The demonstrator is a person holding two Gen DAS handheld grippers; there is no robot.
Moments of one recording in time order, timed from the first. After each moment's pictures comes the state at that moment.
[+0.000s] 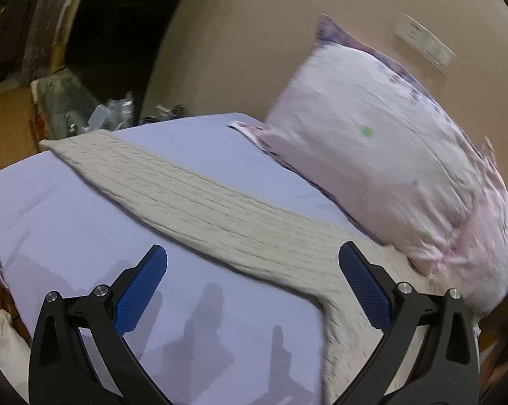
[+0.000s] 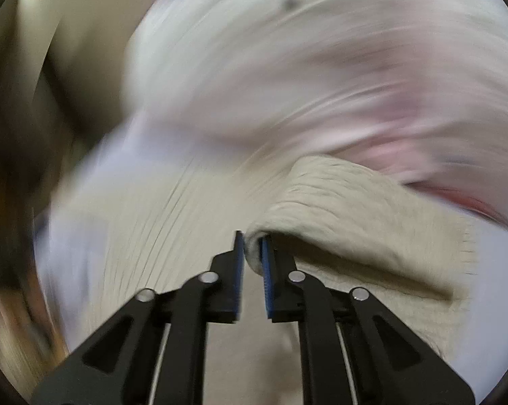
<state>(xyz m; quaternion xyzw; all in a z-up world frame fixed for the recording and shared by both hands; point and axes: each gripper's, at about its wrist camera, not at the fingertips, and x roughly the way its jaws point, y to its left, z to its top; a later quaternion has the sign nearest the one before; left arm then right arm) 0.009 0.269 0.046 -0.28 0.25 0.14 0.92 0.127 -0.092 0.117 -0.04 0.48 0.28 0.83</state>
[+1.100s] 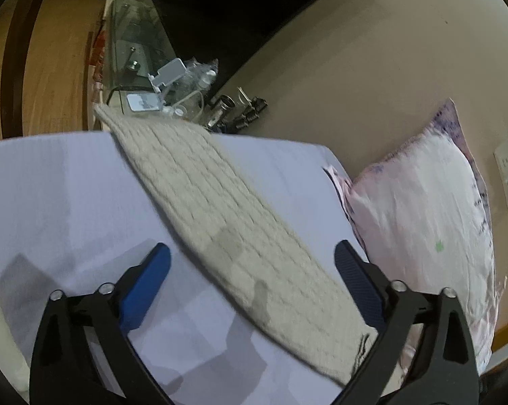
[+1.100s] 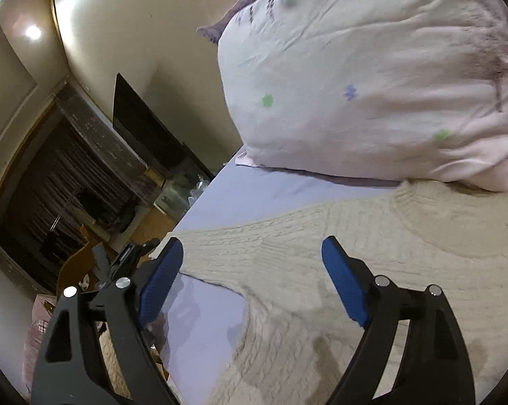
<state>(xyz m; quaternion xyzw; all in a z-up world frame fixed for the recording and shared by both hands) 0.019 0.407 0.007 -0.46 0.23 0.22 0.83 0.147 -0.063 0.171 0.17 0.43 0.40 0.79</state>
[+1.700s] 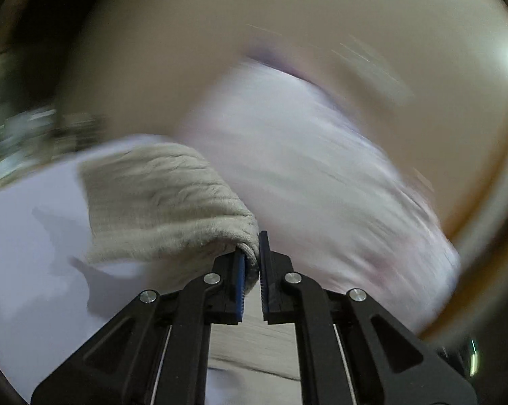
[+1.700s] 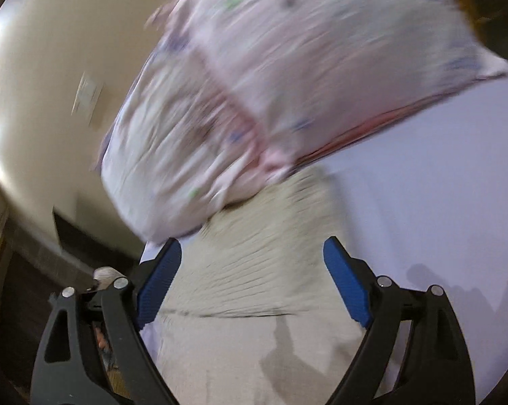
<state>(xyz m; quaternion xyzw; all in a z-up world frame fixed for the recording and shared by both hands) 0.080 0.233 0.128 -0.30 0.20 -0.09 0.93 0.087 -0.374 0.139 0.35 0.39 0.14 0.84</state>
